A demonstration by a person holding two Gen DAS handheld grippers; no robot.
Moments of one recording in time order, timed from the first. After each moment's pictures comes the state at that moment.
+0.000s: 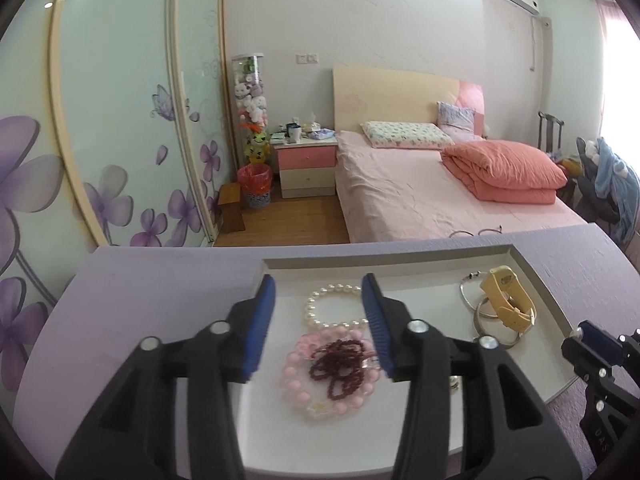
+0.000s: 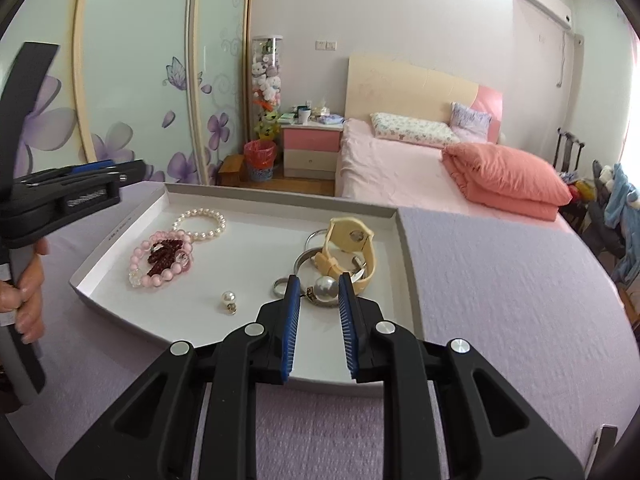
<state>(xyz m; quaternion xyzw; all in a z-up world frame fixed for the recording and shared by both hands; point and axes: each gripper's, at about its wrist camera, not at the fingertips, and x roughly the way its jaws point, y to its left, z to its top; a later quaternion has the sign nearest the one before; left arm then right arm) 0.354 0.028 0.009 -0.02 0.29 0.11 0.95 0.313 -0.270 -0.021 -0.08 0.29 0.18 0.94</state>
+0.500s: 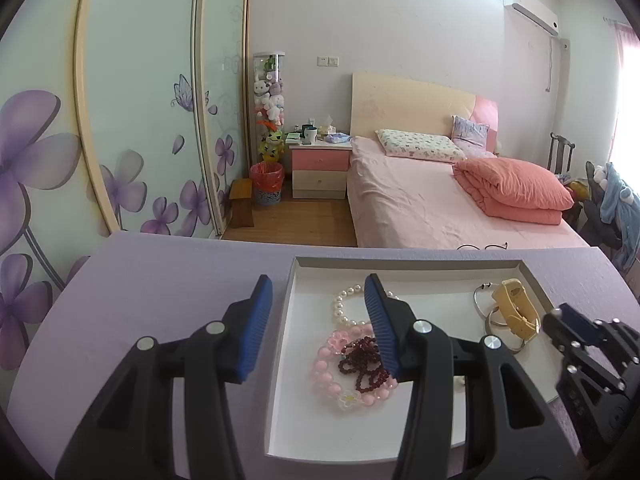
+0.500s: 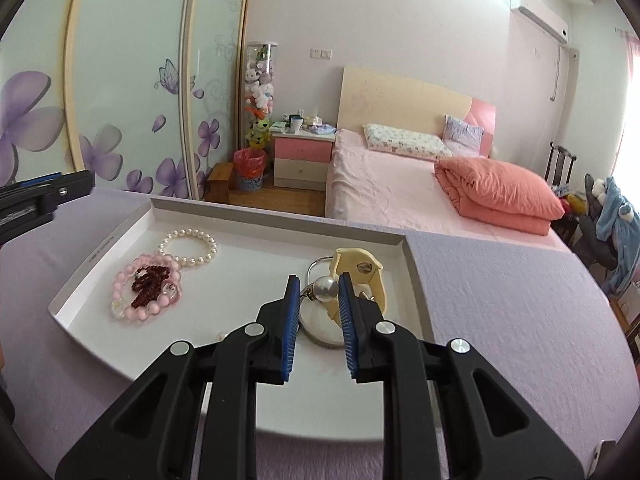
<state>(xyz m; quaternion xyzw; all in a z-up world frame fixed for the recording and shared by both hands) 0.338 0.056 0.016 -0.05 0.28 0.13 0.95 0.342 -0.241 -0.025 -0.09 0.28 0.17 0.94</state>
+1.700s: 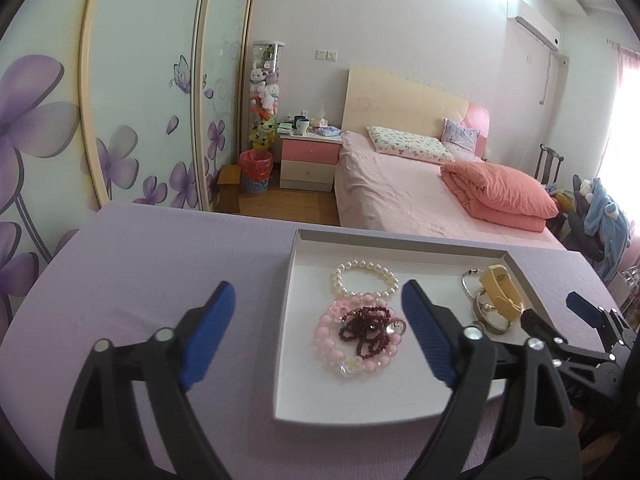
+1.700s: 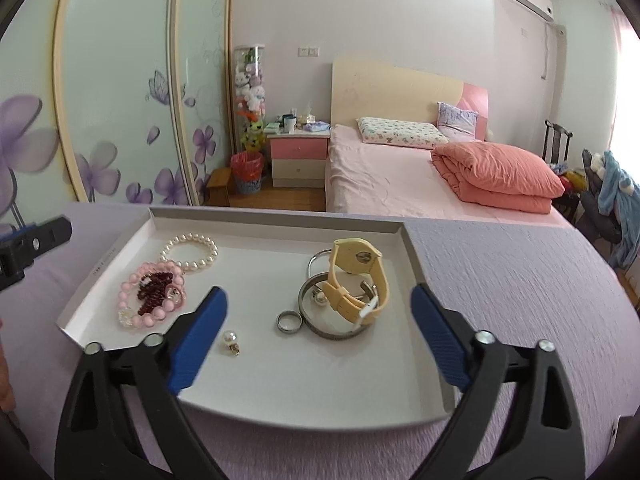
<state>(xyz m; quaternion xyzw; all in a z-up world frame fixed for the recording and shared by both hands) 0.305 0.070 0.003 -0.10 0.28 0.10 0.95 0.333 -0.252 -0.020 -0.04 0.29 0.16 0.94</state>
